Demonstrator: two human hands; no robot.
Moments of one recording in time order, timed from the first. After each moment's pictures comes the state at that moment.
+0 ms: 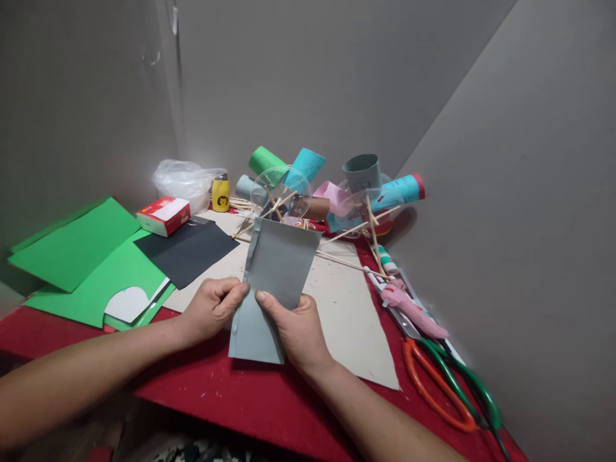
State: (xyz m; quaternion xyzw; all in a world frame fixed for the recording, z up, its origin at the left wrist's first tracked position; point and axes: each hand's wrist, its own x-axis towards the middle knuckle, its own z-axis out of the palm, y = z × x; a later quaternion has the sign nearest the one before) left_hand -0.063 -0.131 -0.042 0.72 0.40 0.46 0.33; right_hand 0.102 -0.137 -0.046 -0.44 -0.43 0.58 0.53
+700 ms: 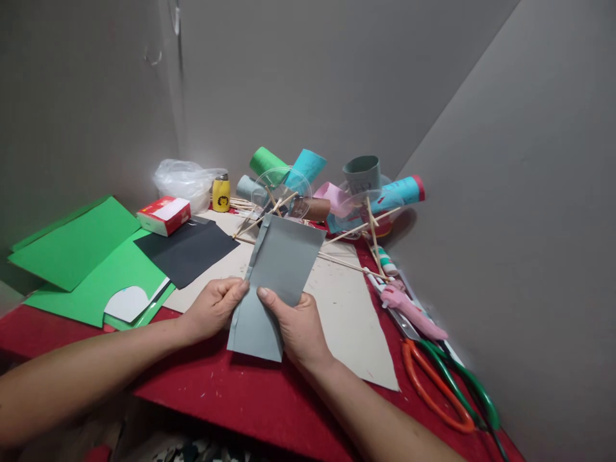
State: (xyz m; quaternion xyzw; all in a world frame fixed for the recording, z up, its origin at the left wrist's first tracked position) left_hand -0.059 -0.130 -0.045 0.66 0.37 0.46 0.46; right_hand 0.099 -0.134 -0.045 -0.42 -0.39 0.61 0.54
